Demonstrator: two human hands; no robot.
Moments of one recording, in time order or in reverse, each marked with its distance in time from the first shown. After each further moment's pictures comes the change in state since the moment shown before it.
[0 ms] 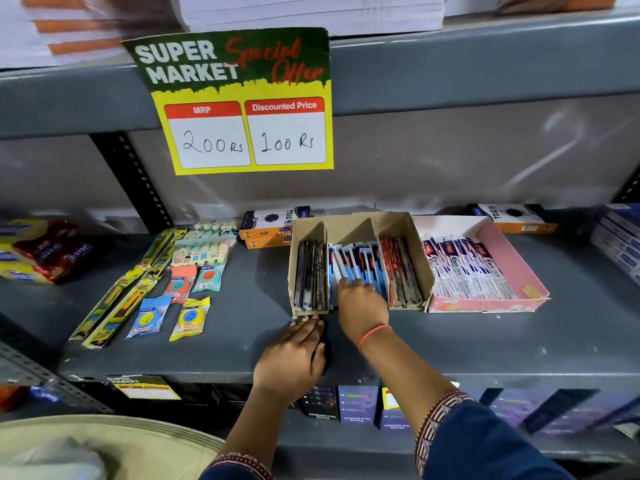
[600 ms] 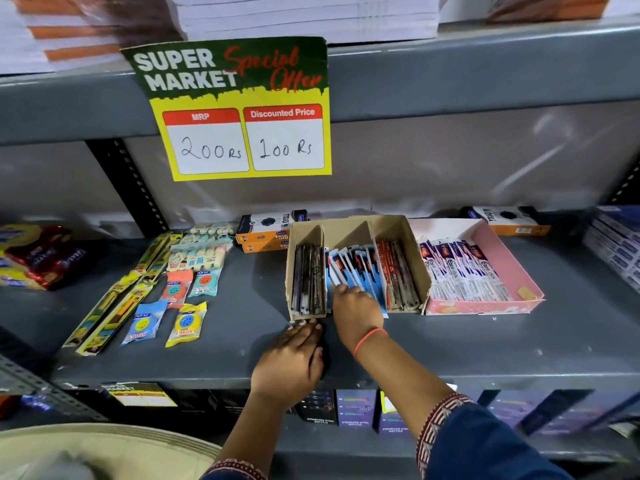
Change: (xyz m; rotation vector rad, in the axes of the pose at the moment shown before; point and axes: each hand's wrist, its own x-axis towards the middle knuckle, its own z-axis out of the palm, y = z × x) left_hand -0.001 -0.001 0.002 -0.007 0.026 0.016; right_hand -0.001 -0.005 0.001 -0.062 -0.020 0.005
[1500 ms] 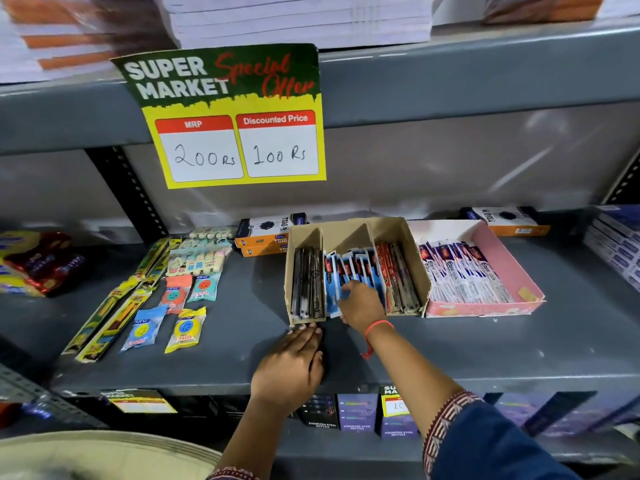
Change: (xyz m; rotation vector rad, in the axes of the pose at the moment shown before) left_hand 0.001 -0.001 0.000 -0.019 -0.035 -0.013; right_hand 0.020 0.016 -0.006 0.926 -0.110 0.260
